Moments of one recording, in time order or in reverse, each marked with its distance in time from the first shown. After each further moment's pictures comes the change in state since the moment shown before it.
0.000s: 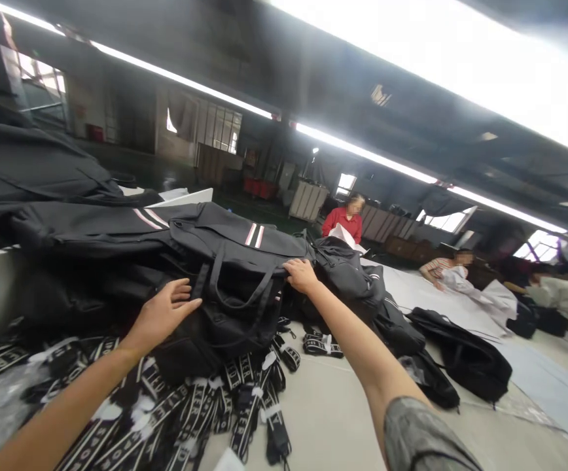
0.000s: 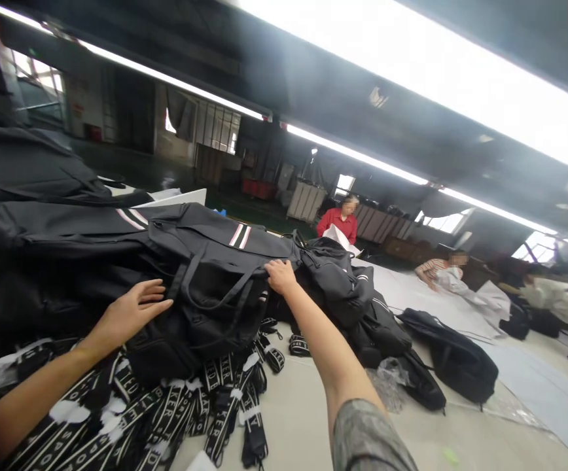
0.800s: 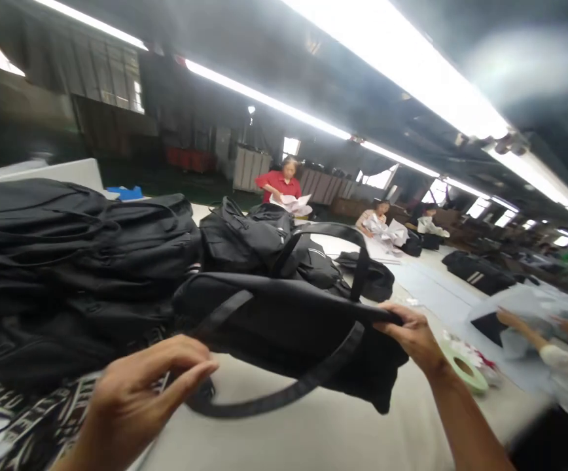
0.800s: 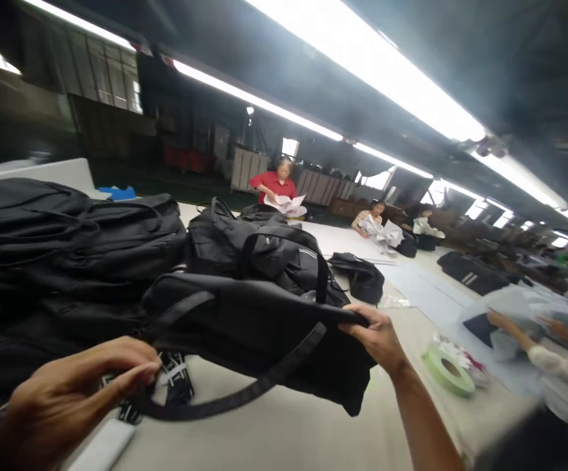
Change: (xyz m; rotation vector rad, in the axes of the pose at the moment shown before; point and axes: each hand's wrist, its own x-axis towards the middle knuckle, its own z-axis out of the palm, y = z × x) left_hand -0.212 0.182 0.139 -0.120 -0.323 0.444; right_hand -0.489 0.107 -0.133 0.836 0.378 0.720
